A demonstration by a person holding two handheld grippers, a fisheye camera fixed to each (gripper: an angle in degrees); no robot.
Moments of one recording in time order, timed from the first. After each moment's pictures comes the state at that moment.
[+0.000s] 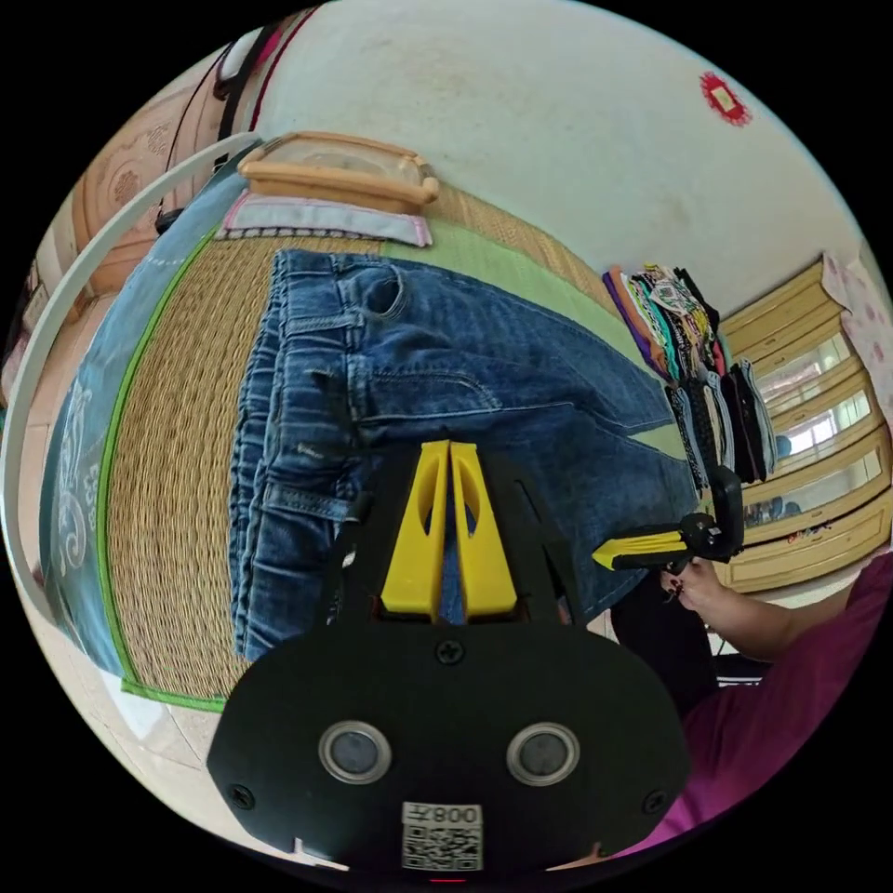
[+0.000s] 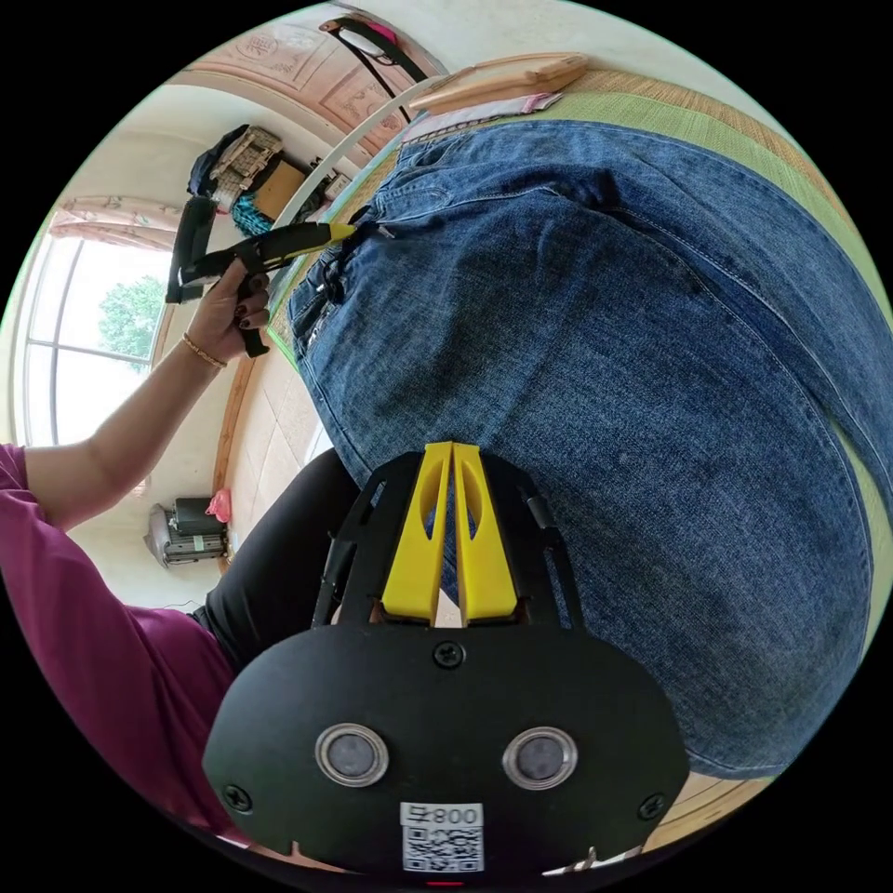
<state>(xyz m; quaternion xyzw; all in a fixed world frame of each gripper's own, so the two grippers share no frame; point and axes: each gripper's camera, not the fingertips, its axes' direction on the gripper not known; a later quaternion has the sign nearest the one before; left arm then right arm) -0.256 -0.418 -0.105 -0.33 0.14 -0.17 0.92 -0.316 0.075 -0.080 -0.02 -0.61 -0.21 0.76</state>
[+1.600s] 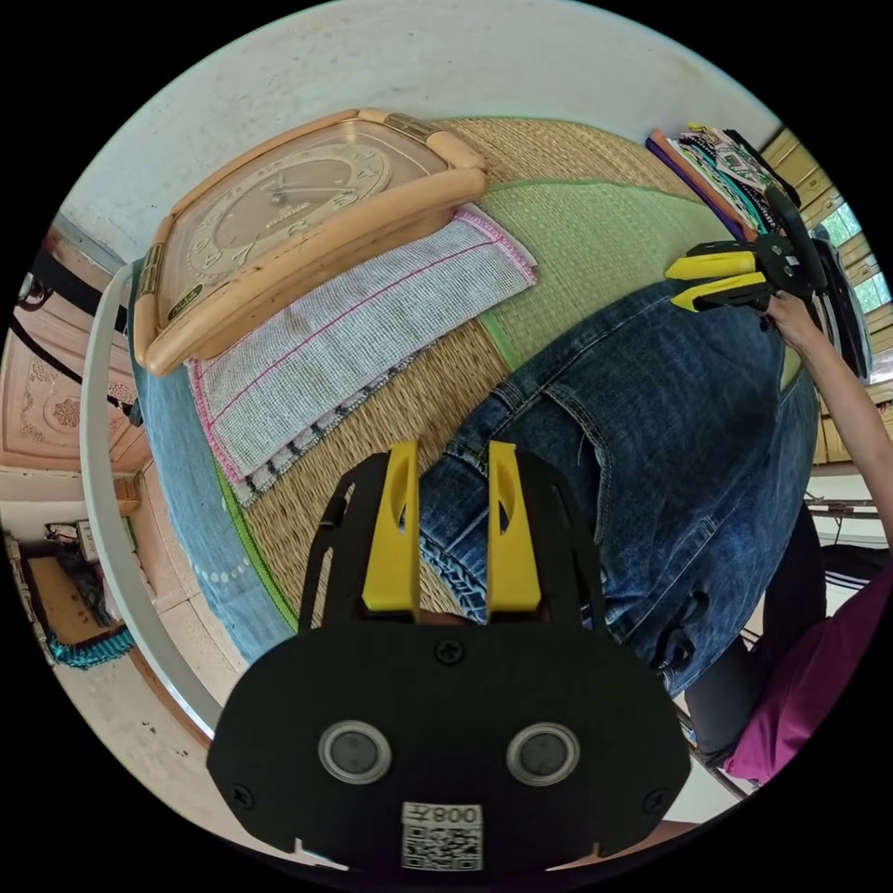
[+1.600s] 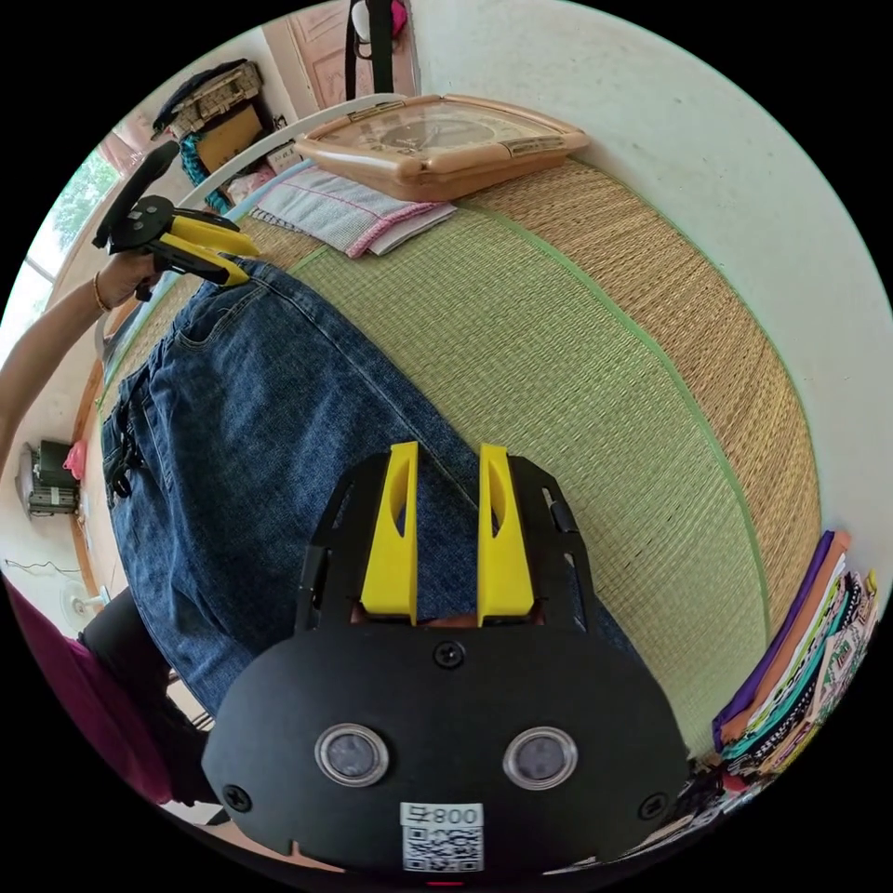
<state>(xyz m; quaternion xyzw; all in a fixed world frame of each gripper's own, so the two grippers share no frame) -0.320 -0.630 0.217 -0.46 0.08 0.07 0.88 -0.380 -0.279 -0.132 0.09 -0.41 -0.30 0.85</state>
